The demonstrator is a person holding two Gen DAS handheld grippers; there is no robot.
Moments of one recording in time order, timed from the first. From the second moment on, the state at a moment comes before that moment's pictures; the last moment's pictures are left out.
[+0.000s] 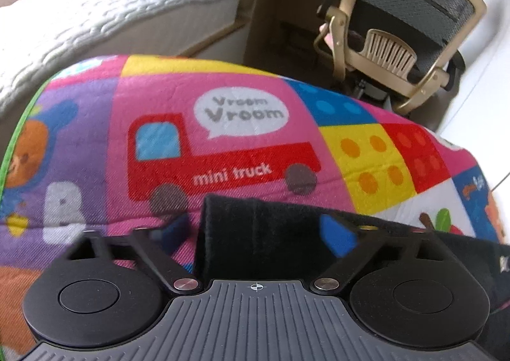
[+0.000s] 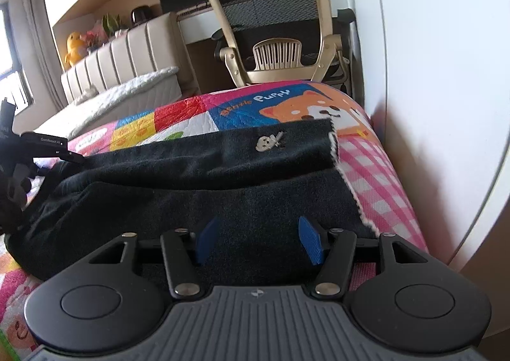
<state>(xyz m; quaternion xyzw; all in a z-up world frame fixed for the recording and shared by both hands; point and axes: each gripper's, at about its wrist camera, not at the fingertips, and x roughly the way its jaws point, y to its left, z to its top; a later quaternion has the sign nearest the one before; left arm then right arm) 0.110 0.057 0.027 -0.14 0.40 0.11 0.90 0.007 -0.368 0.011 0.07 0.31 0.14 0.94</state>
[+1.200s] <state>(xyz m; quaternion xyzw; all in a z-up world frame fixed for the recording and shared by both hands) -0.087 0.056 0.081 -0.11 0.31 0.04 0.94 -0.032 -0.394 0.047 0.01 0.27 0.07 0.96</state>
